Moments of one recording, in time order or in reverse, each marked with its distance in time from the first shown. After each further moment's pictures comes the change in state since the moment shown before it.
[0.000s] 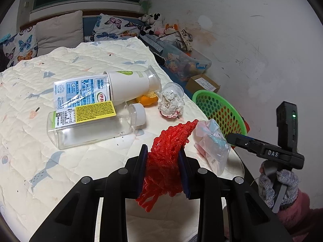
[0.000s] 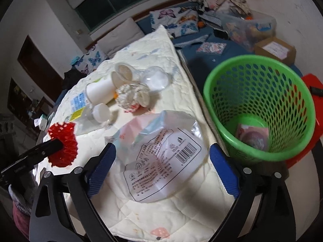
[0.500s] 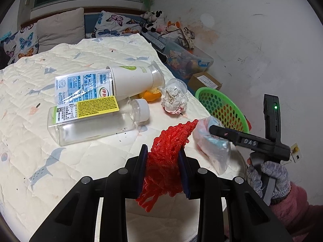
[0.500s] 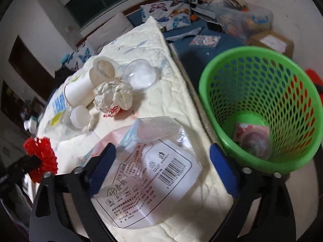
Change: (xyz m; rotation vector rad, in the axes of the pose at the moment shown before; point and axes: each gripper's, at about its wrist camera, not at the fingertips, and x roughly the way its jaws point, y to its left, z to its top) left arm 0.007 0.003 -0.002 -0.010 0.020 0.010; right arm 0.041 -0.003 0.011 -0.013 0.038 -0.065
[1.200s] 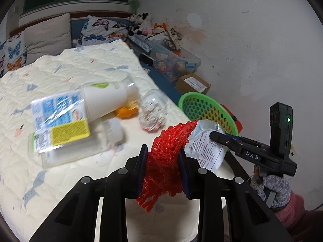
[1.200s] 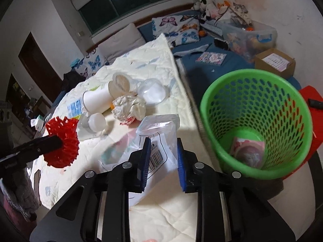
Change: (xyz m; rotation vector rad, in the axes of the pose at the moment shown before) left arm 0.011 -0.036 0.030 0.061 -0.011 -0.068; right arm -0.047 -0.002 0.001 -0.042 -0.112 0.026
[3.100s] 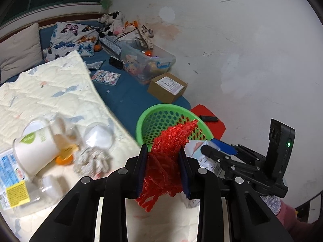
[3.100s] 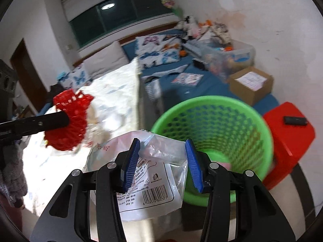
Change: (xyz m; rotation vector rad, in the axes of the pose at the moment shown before) left arm 0.076 -0.085 0.074 0.091 0.034 -0.126; right arm -0.041 -0.072 0.026 -0.016 -0.127 -0.133
